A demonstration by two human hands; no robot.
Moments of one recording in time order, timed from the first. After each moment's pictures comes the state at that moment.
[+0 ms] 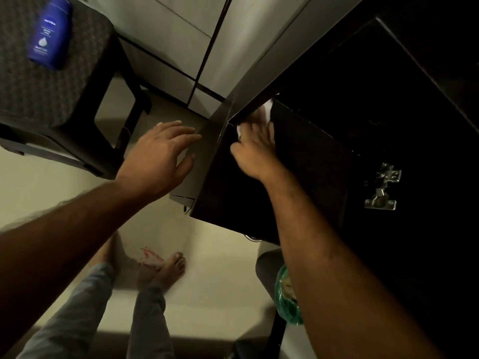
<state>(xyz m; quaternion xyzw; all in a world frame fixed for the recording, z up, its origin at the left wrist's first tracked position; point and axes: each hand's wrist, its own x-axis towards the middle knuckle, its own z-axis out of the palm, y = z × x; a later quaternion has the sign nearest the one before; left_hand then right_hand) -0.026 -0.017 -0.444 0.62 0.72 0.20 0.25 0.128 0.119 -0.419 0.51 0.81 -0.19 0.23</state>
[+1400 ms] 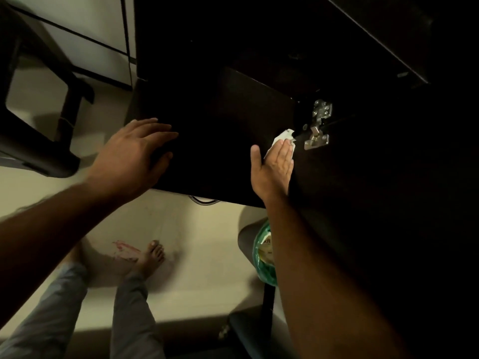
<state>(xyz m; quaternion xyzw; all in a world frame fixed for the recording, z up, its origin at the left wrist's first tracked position) 0.076 -0.030 -0.423 0.69 0.65 0.22 0.25 0.349 0.058 -0.442 0.75 0.65 -0.15 0.04</state>
